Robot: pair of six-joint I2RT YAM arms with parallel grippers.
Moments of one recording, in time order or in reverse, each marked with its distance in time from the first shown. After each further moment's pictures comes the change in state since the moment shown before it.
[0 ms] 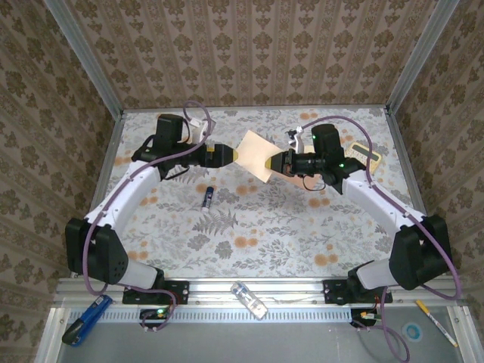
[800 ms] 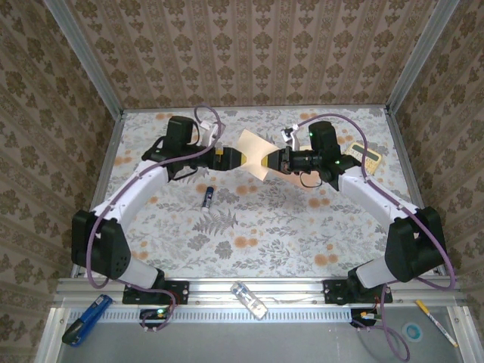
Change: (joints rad) left arm -0.055 0.051 -0.018 0.078 0.008 -0.014; right arm 0.003 0.051 0.024 0.058 -0.064 0.016
